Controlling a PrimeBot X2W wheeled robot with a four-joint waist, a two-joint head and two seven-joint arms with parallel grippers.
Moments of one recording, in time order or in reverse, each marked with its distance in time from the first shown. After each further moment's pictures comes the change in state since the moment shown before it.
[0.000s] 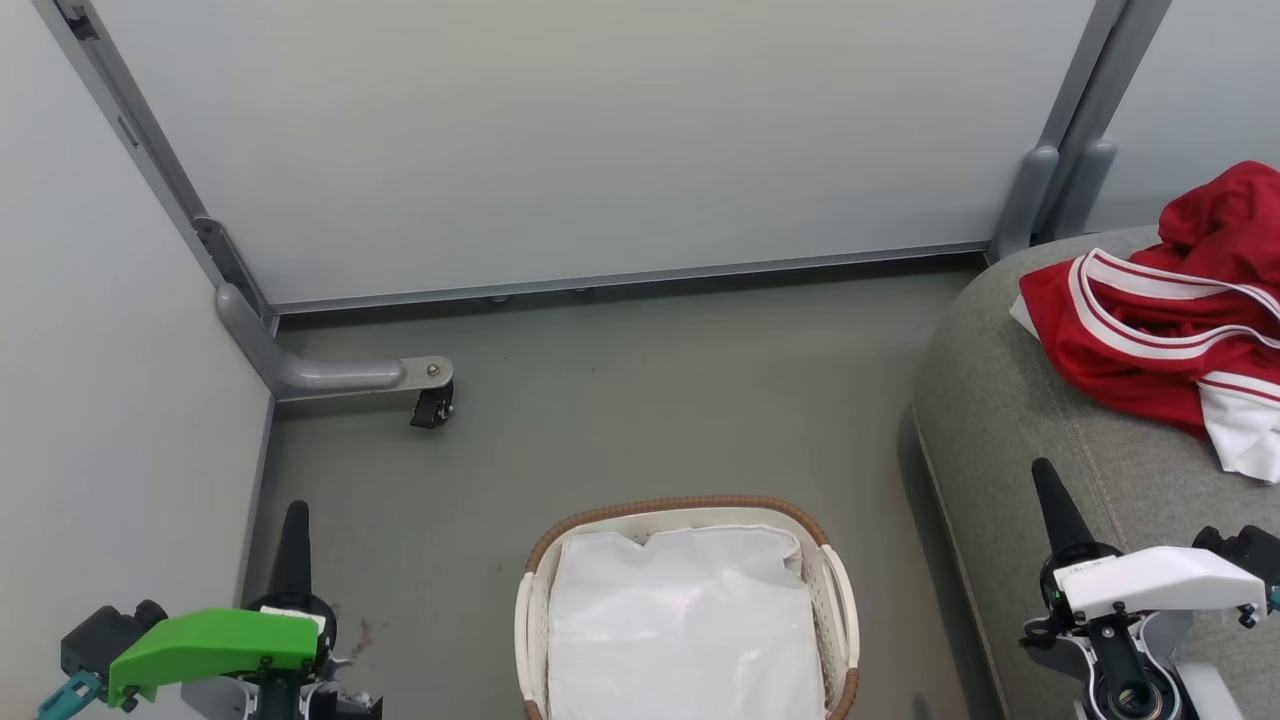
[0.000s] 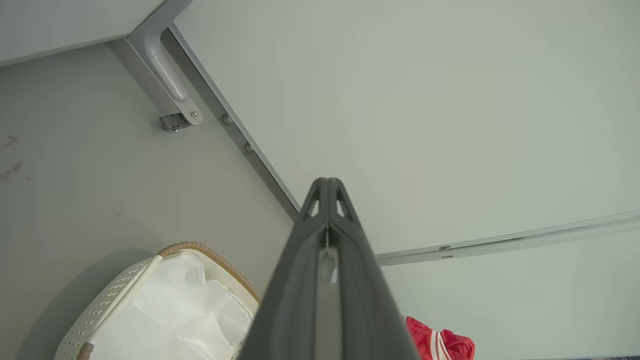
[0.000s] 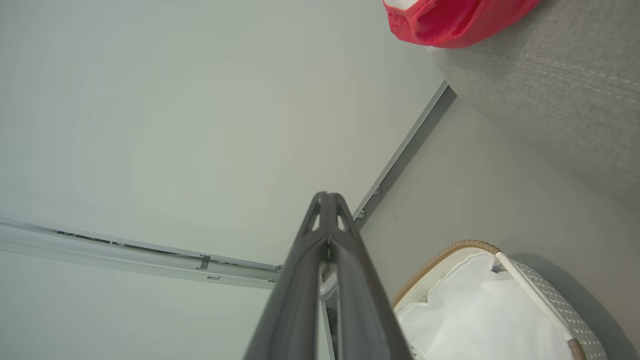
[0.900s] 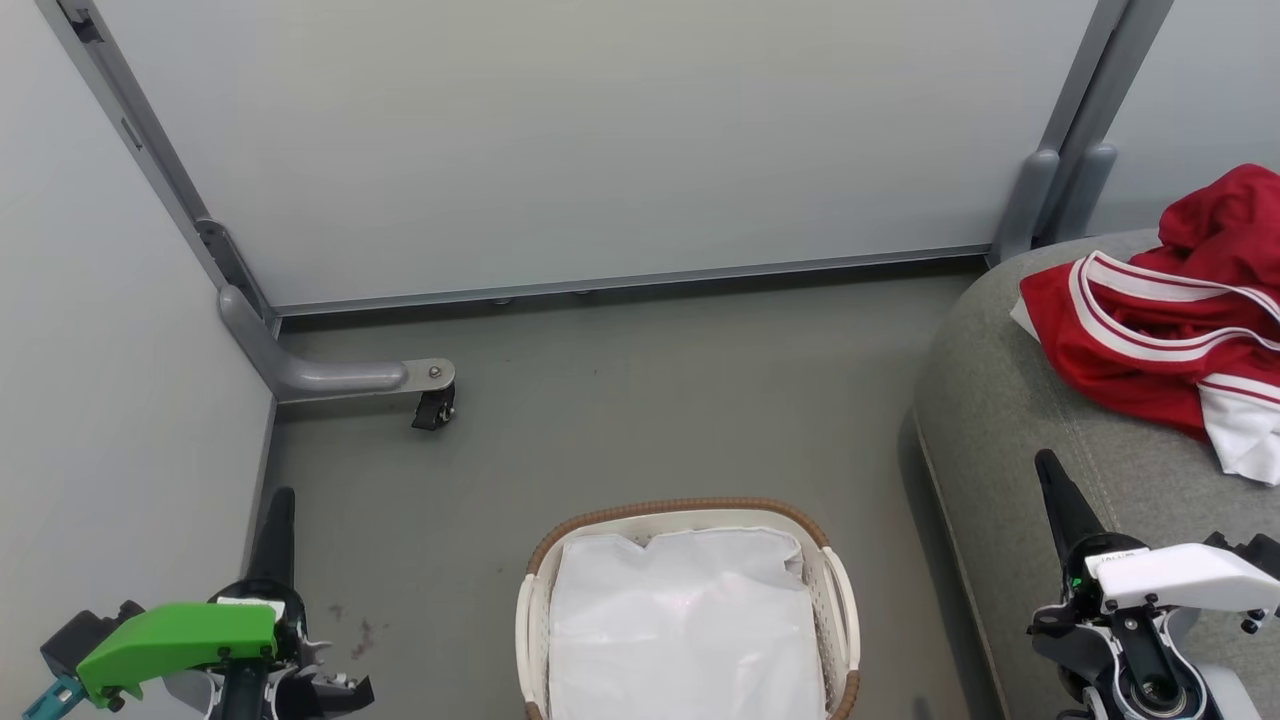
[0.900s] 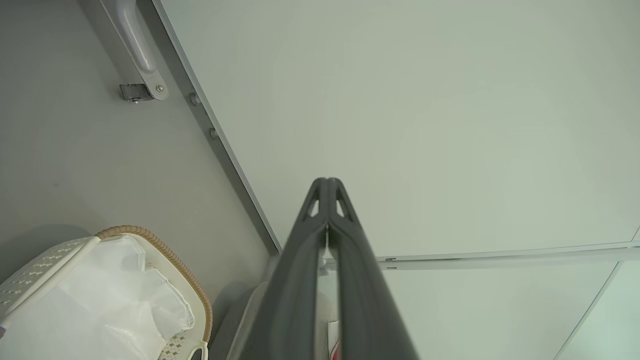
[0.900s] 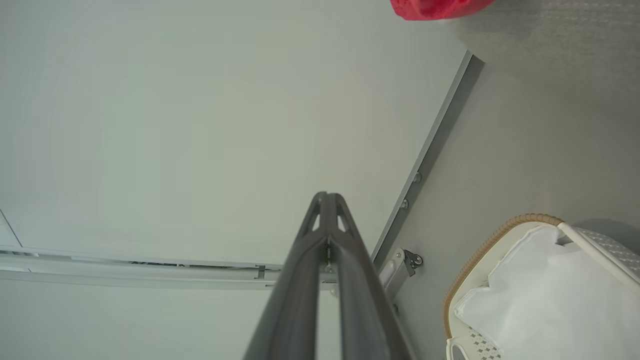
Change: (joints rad) left arm -0.013 0.000 0.040 -0.021 -0.207 -0.001 0.062; right arm 0.002 -0.002 -0.016 -0.028 0.233 0.000 0.061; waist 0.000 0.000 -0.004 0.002
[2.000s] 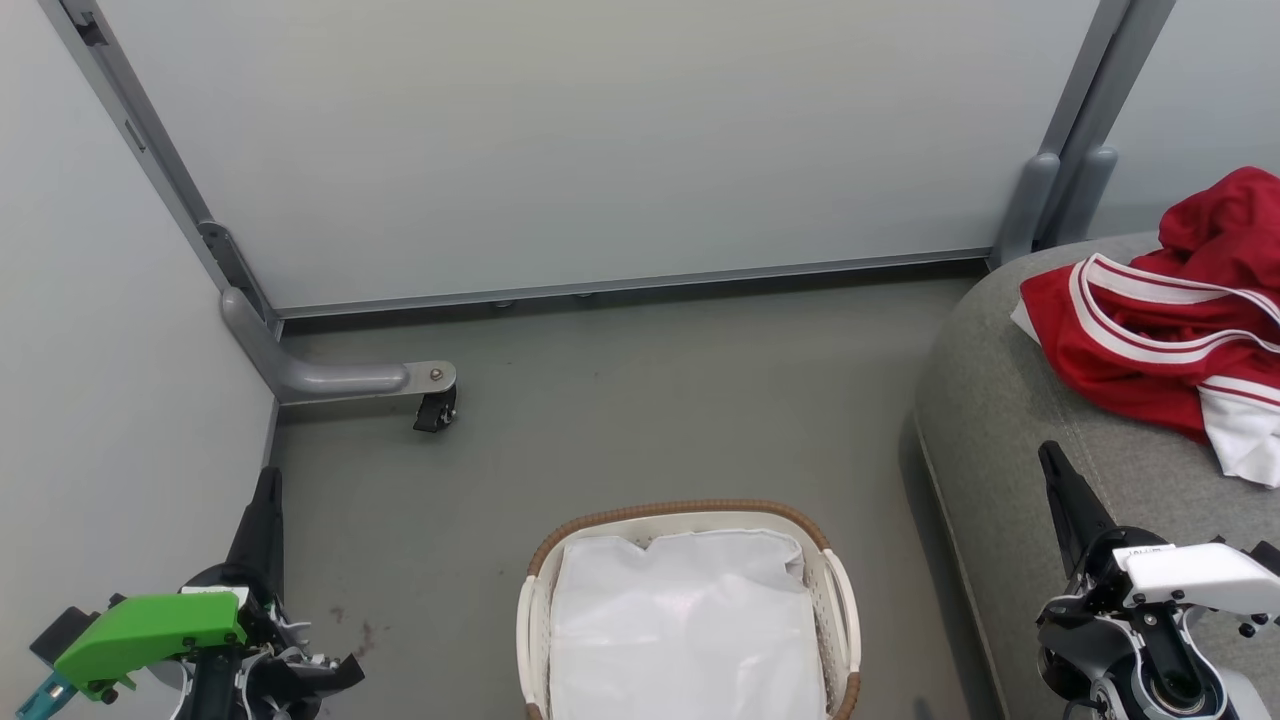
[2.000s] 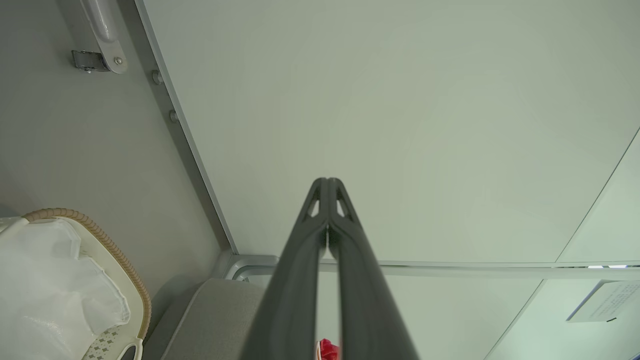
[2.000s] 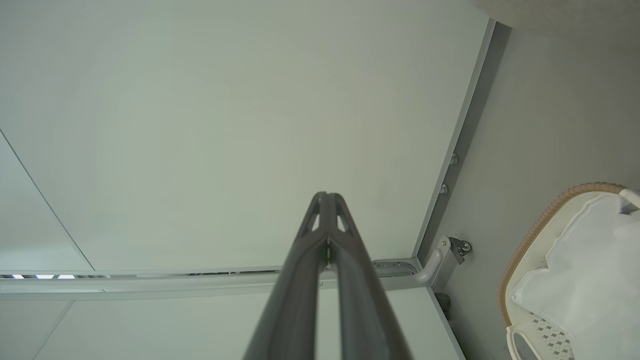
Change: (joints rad) left arm -0.019 0.000 0.031 -0.018 -0.170 -0.003 0.048; right arm 0.002 -0.002 -0.014 -0.022 0.188 0.000 0.049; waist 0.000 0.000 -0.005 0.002
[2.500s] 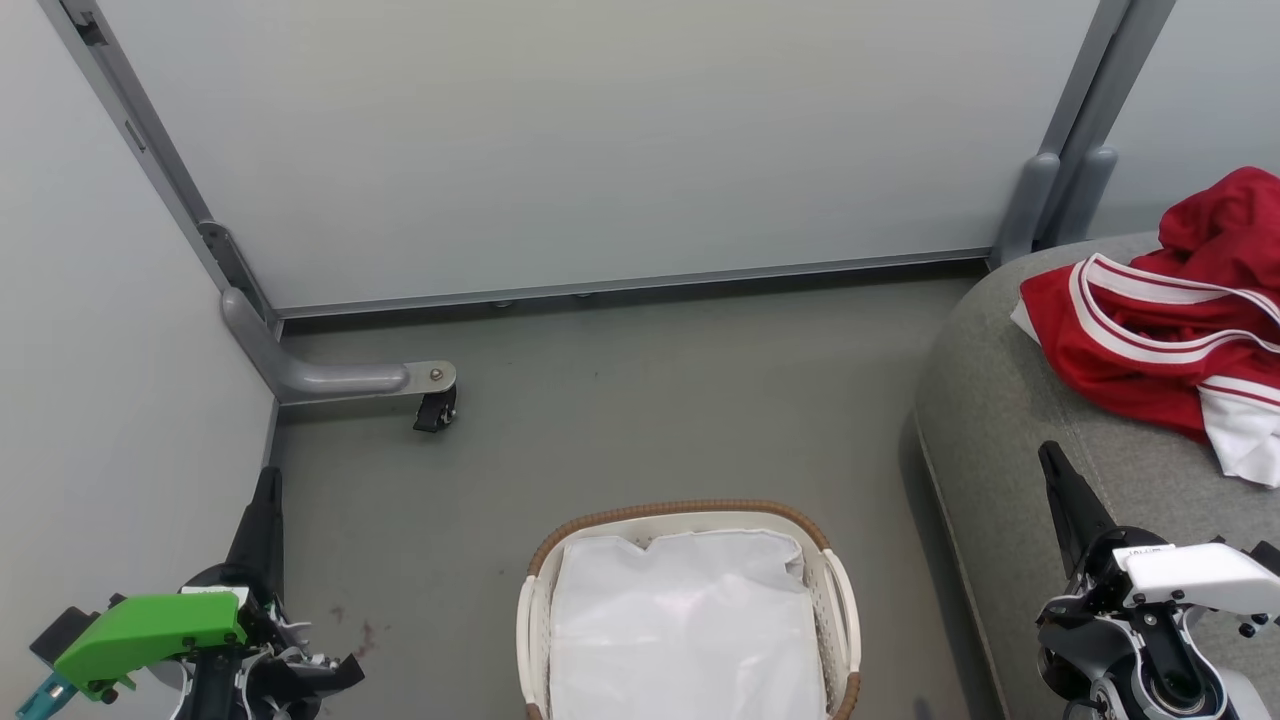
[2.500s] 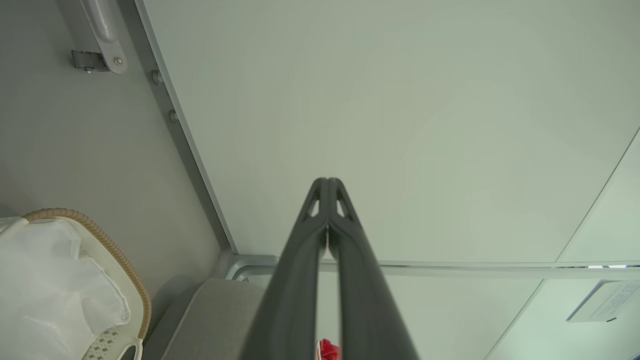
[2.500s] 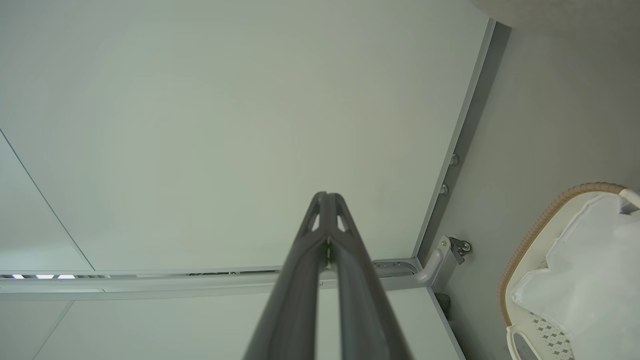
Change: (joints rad) left arm 0.000 0.000 0.000 0.000 0.000 0.000 0.000; right arm 0.000 0.000 0.000 0.000 0.000 0.000 0.000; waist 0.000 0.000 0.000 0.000
